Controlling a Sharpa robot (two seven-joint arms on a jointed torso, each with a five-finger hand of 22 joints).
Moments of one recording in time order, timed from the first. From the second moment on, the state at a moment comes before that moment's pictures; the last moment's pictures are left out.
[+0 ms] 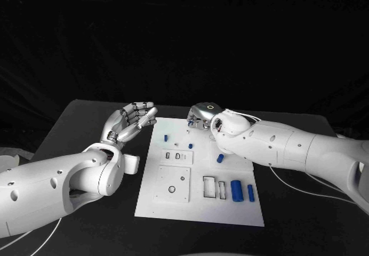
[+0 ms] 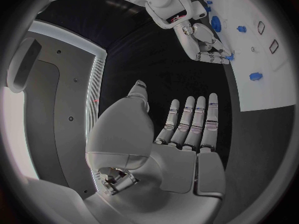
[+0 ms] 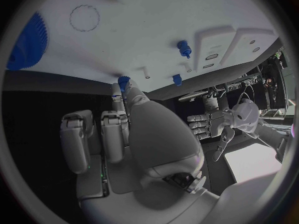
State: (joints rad) left arm 1.22 -0.88 -0.16 1.66 -0.12 -0.63 0.63; left_hand 1.22 -0.06 -0.07 0.29 0.15 0.44 0.16 0.64 0.09 0.56 0.23 0.60 0.07 0.46 0.21 0.69 0.07 0.13 0.61 0.29 0.32 0.11; right arm 1.27 -0.40 -0.17 1.03 -1.59 -0.39 -0.18; right_hand 1.57 0.11 0.07 0.13 0.05 1.07 0.12 0.07 0.08 1.14 0.07 0.06 0.06 1.47 0.01 1.57 1.31 0.01 1.47 0.12 1.57 1.31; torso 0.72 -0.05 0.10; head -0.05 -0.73
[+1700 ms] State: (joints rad) left arm 1.21 -0.84 -0.18 1.58 -0.12 -0.62 0.63; left_hand 1.22 -0.05 -0.07 0.29 0.15 0.44 0.16 0.64 0.09 0.56 0.23 0.60 0.07 0.46 0.21 0.69 0.07 0.13 0.61 0.29 0.32 0.11; right arm 1.33 -0.86 -0.19 1.40 -1.17 -0.39 -0.18; right_hand 1.27 0.03 -0.02 0.15 0.09 0.76 0.08 0.07 0.11 1.45 0.02 1.56 1.31 1.47 -0.02 1.57 1.31 0.01 1.47 0.09 1.55 1.31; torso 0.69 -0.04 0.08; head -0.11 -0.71
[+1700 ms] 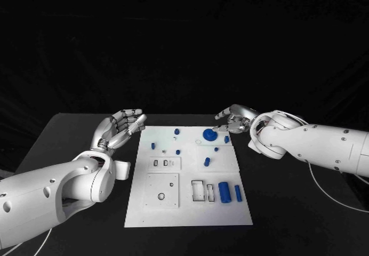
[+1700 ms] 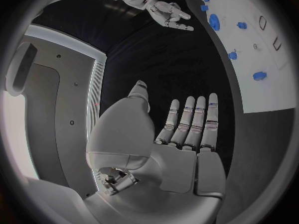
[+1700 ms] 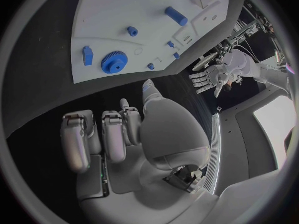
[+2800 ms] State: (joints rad) left arm 1.21 -0.85 -0.18 1.59 -0.12 -0.62 0.63; left_hand 1.22 -0.05 -0.07 0.30 0.15 0.44 0.16 0.64 0.09 0.56 0.23 0.60 0.07 0.46 0.21 0.69 0.07 0.13 0.61 0.29 0.32 0.11; right arm 1.28 -0.71 -0.19 1.24 -1.46 -0.34 -0.26; right_hand 1.21 -0.09 0.12 0.08 0.42 0.90 0.12 0.10 0.23 1.47 0.05 1.57 1.31 1.46 -0.03 1.57 1.31 0.01 1.47 0.09 1.57 1.31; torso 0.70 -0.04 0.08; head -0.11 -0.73
